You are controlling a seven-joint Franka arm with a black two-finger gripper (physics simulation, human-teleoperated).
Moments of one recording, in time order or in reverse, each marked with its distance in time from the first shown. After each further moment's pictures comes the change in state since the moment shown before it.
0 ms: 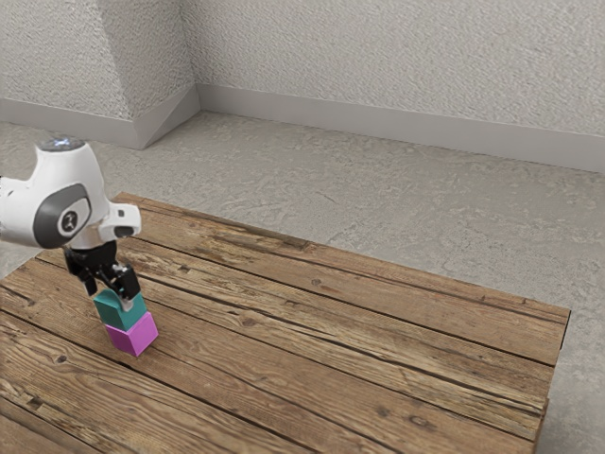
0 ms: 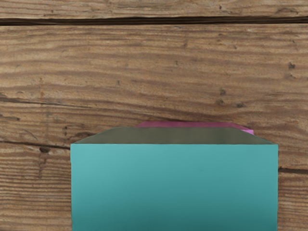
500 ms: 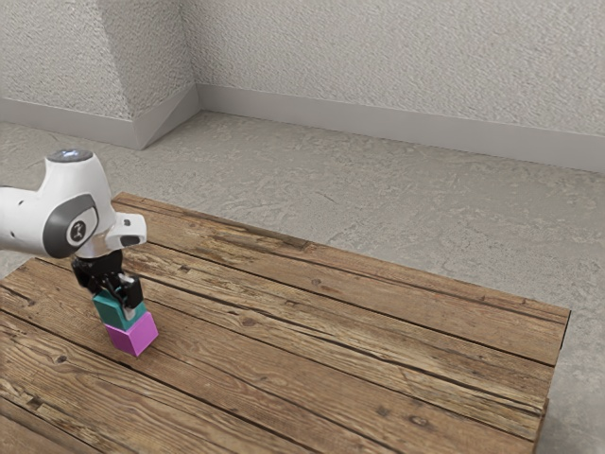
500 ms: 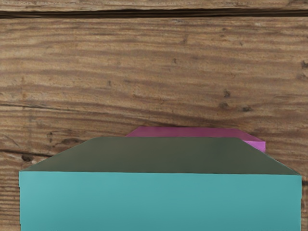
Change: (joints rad) arm -0.002 0.049 0.000 -0.001 -0.016 0.042 0.004
